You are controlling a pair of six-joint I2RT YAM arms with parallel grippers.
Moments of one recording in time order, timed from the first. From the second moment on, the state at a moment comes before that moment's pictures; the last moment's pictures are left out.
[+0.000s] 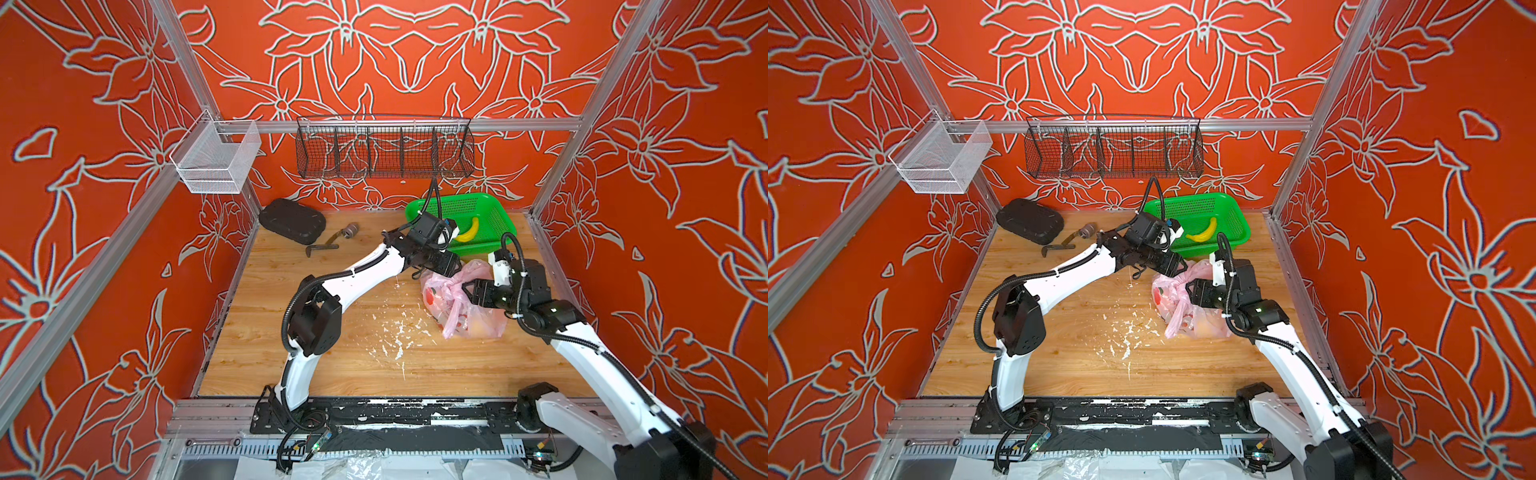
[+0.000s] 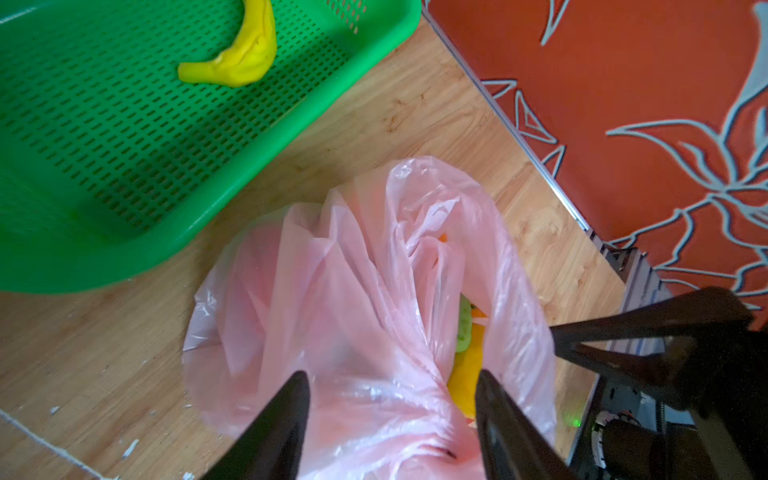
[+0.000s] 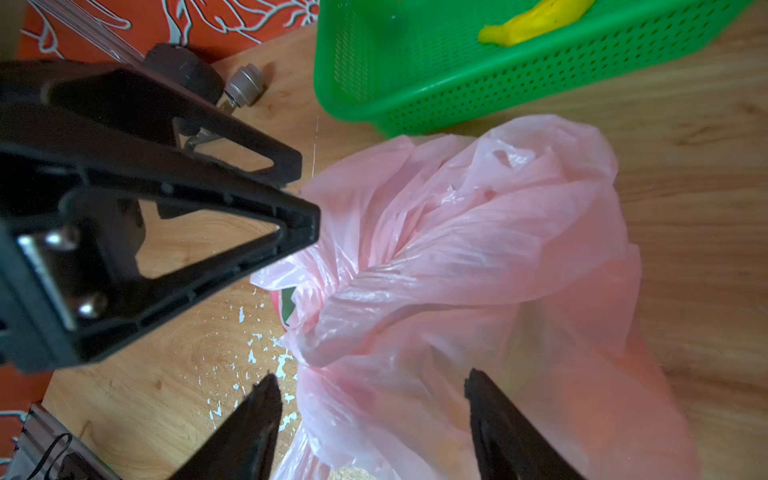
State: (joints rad) left arm -0.73 2.08 1.92 -0.64 0.29 -0.26; right arm 0.26 0.98 0.77 -0.51 -0.23 0.41
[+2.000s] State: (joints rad) left arm -0.59 1.76 1.50 -0.55 0.24 -0.32; right arm 0.18 0.65 0.74 -0.44 -0.24 0.31
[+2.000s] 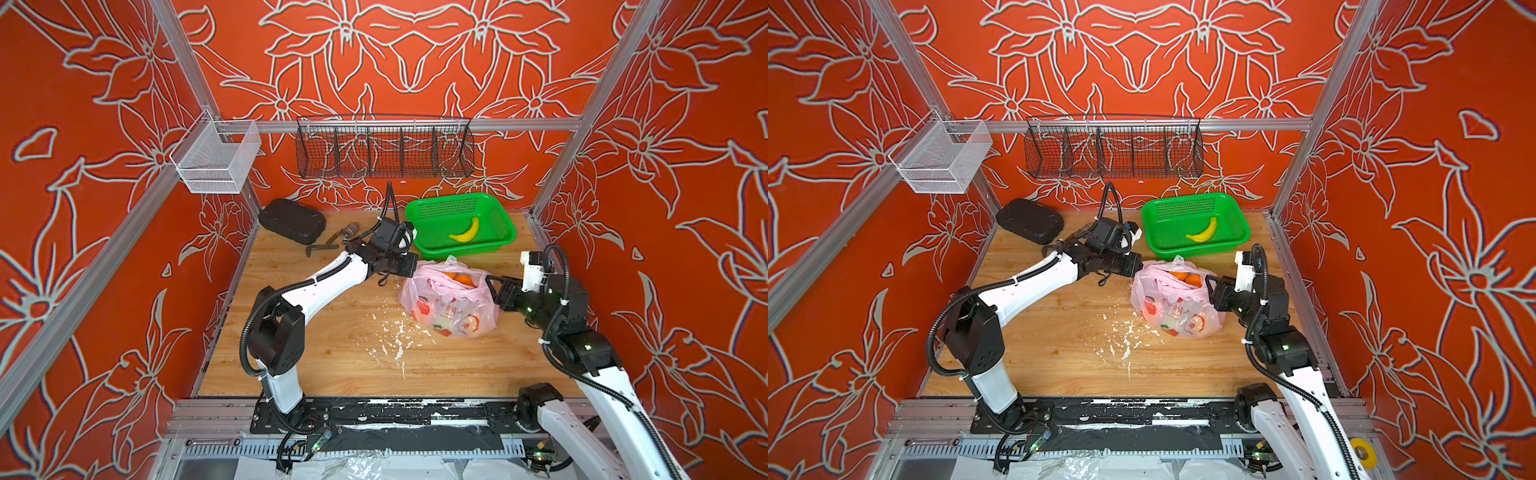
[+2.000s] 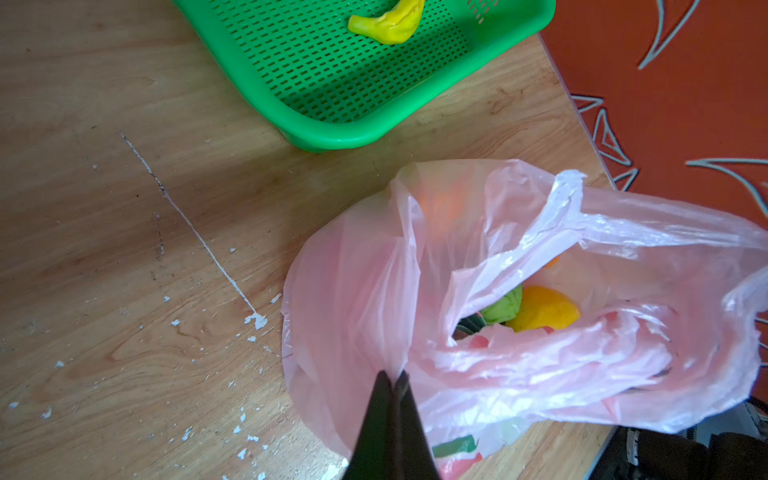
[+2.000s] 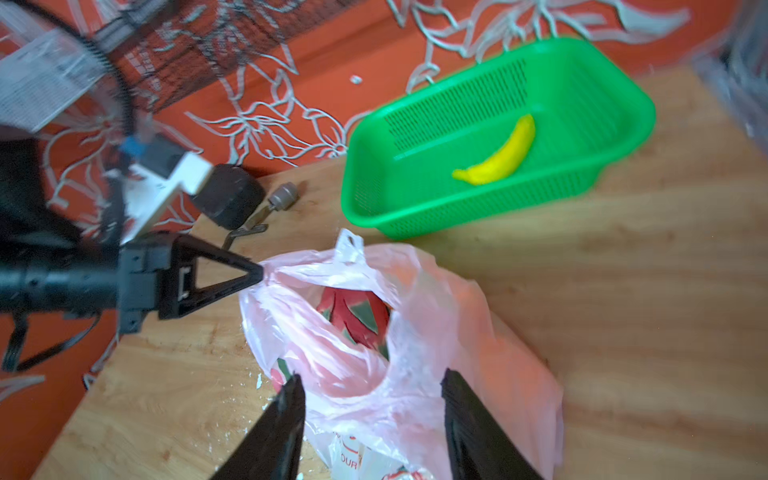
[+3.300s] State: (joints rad) left arm -0.56 1.66 1.36 -0.52 0.21 -0.38; right arm 0.38 0.92 0.65 -0.19 -0.16 -0.55
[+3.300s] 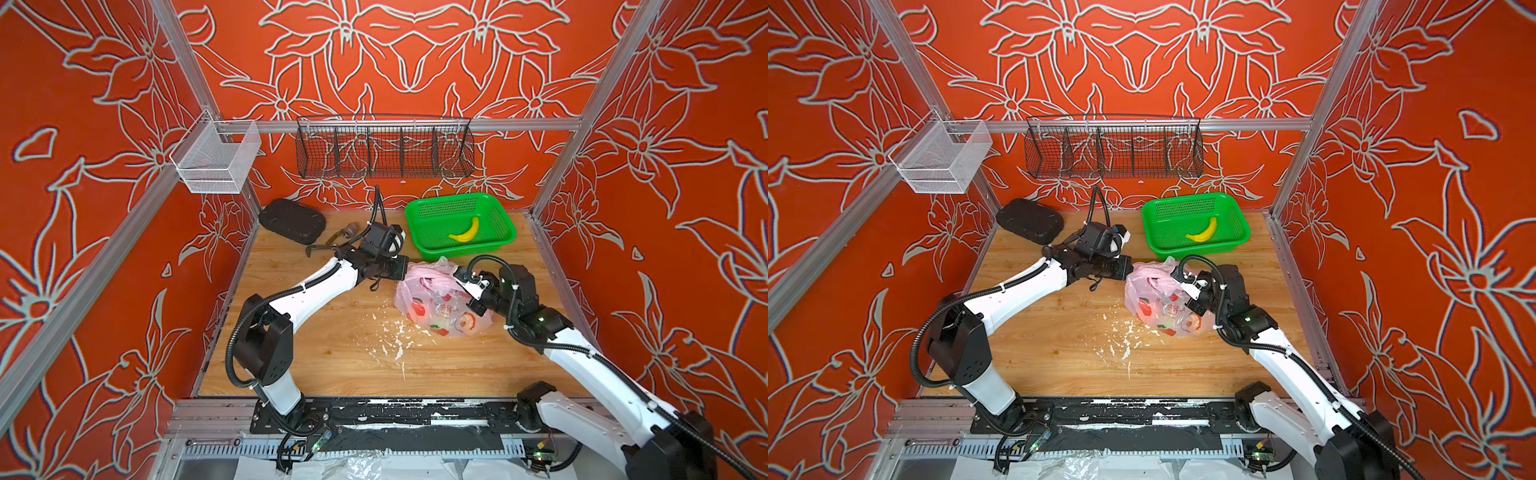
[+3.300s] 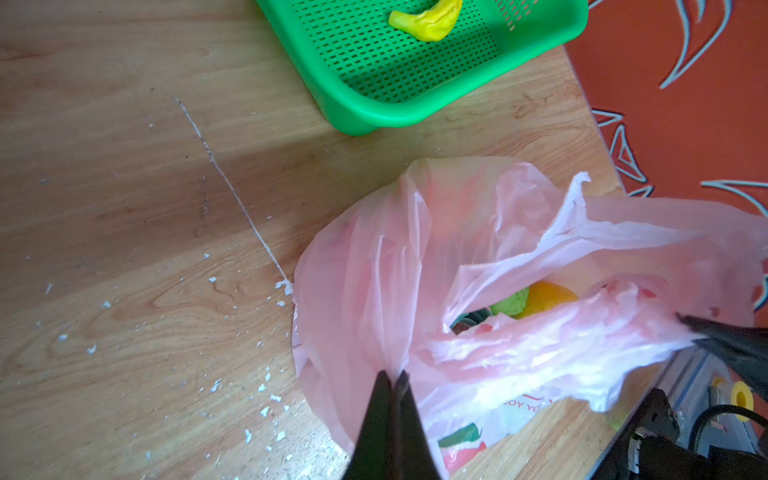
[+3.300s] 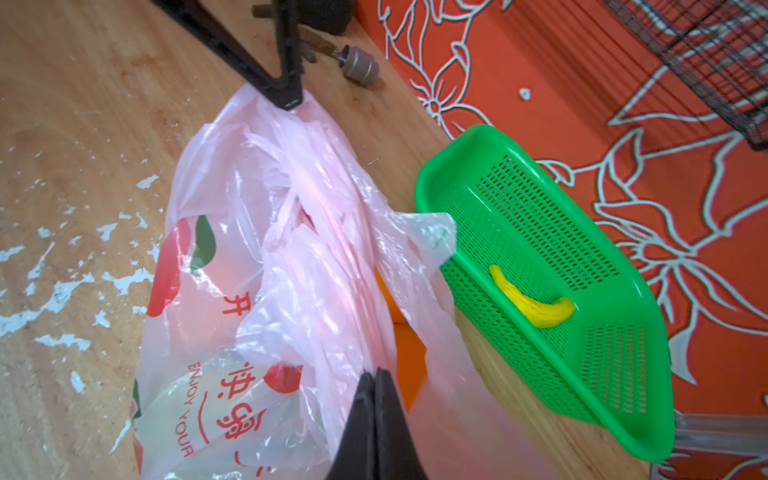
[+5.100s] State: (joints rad) left arm -0.98 1.55 0.96 0.05 -0.12 0.73; right arm 0.30 0.77 0.59 0.00 -0.18 -0.18
